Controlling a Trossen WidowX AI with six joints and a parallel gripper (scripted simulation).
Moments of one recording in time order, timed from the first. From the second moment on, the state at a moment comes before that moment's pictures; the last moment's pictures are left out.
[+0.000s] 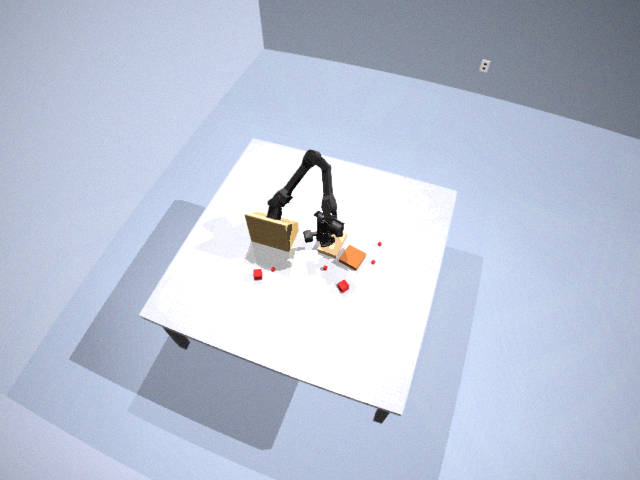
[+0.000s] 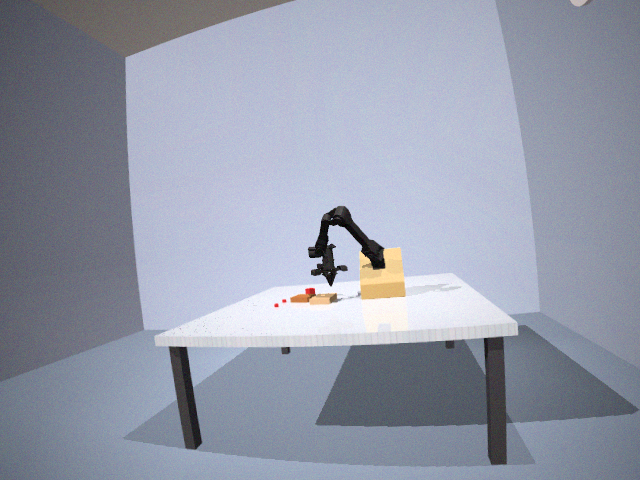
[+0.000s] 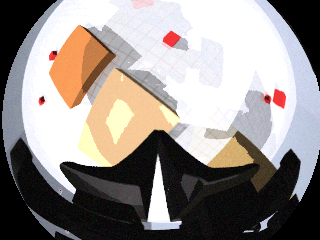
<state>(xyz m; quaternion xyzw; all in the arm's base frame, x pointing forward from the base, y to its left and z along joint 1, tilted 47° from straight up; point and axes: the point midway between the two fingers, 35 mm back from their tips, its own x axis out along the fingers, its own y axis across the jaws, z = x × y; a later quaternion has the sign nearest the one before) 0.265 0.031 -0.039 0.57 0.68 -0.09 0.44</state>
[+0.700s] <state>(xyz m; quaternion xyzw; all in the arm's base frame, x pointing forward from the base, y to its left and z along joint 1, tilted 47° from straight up) 0.242 0.099 0.027 0.39 0.67 0.16 0.61</state>
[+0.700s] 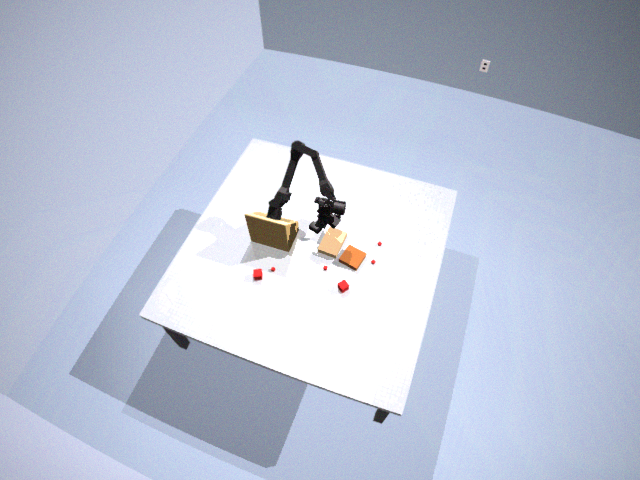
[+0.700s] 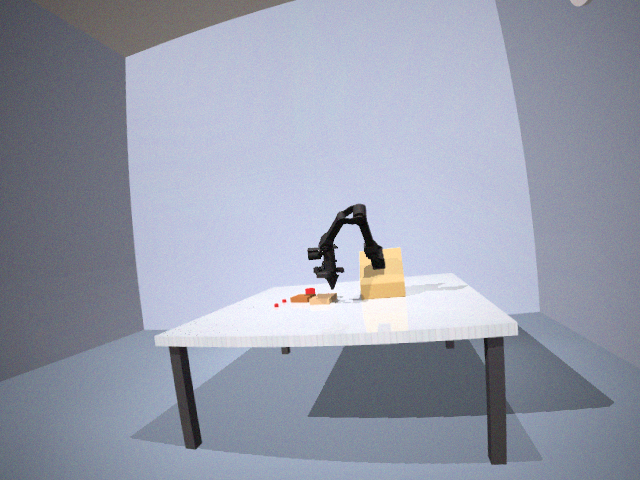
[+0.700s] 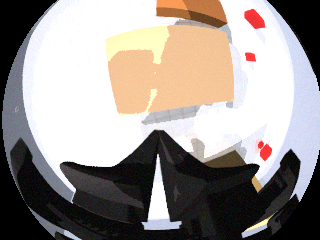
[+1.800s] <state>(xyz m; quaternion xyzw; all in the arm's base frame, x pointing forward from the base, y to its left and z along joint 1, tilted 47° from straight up) 0.242 0.158 0.005 0.33 0.65 0.24 0.64</state>
